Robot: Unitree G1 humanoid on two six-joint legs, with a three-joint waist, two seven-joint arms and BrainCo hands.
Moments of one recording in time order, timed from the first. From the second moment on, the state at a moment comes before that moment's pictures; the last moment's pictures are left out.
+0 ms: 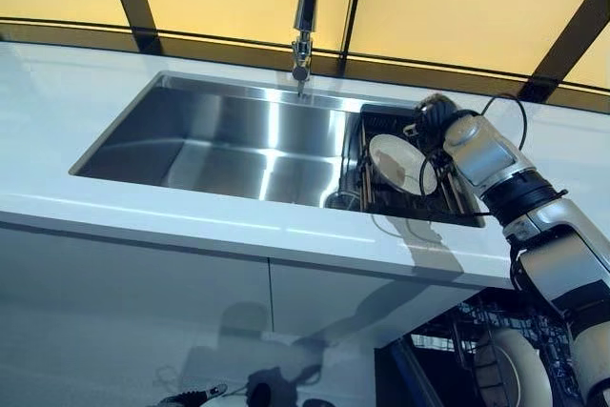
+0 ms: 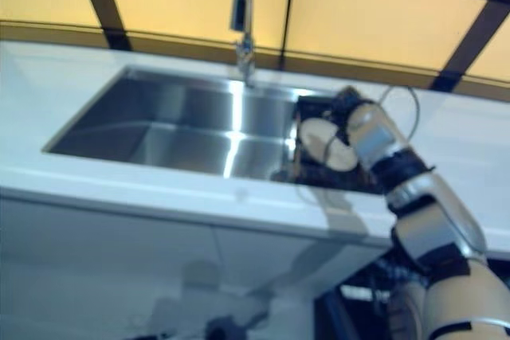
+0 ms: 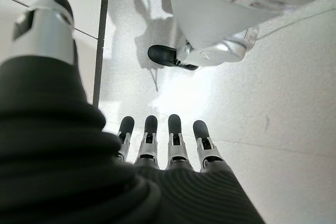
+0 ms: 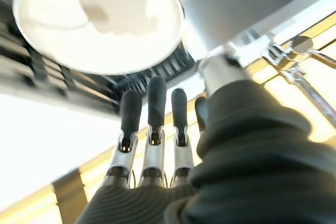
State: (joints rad) left arm -0.16 0.36 -0.26 1.03 -0.36 0.36 0.08; right arm -1.30 -0.68 0.63 0.65 0.00 0.59 0.06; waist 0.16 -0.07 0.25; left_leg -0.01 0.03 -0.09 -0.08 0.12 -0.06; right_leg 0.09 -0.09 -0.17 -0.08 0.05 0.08
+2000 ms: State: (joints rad) left arm -0.16 0.39 -0.26 0.99 -0.33 0.34 0.08; right arm -1.21 -0.64 0.72 0.73 -0.29 0.54 0.35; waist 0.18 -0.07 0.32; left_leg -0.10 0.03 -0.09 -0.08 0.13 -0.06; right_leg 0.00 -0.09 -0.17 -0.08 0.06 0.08
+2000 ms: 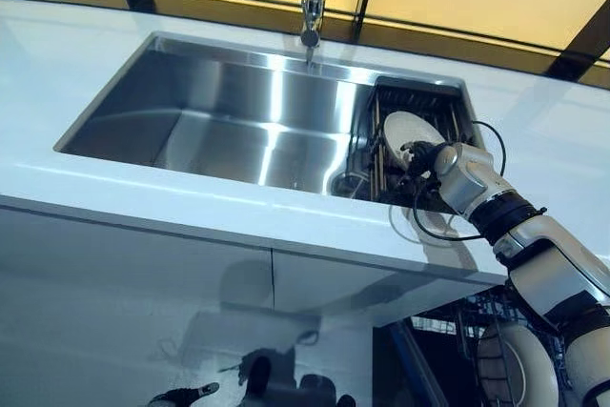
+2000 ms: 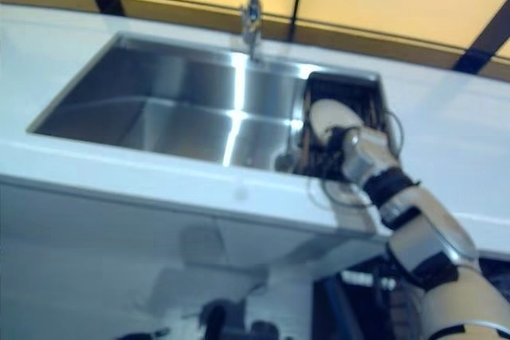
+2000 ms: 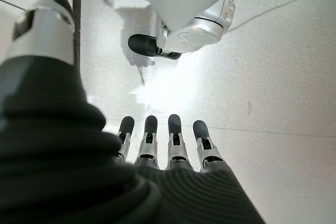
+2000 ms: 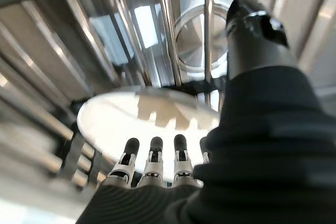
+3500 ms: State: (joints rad) left arm -0.20 0.36 -0.28 1.00 -0.38 0.25 -0.03; right arm -1.44 -0.67 0.74 0.98 -0.24 0.54 -0.14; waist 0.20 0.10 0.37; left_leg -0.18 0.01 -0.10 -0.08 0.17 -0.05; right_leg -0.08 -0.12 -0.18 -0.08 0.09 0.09
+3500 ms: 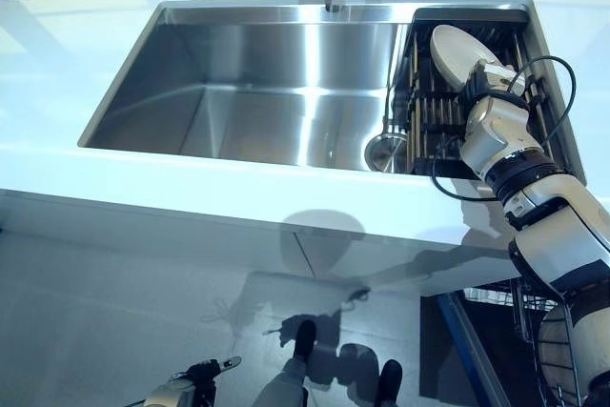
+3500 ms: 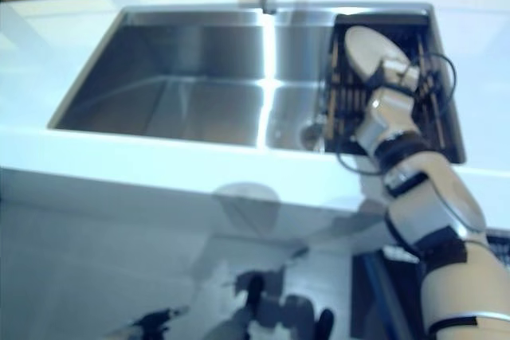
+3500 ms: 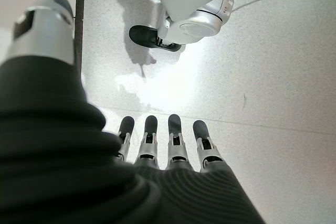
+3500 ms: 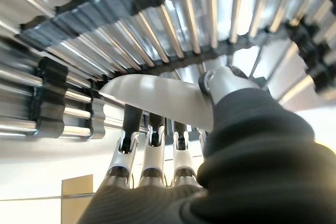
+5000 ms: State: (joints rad) left arm -0.10 0.37 -0.25 1.01 -0.33 0.36 0.01; right arm -1.13 -0.81 0.36 0.63 0.68 0.52 0.03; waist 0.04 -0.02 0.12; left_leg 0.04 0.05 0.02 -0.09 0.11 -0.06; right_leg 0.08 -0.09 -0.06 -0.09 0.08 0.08
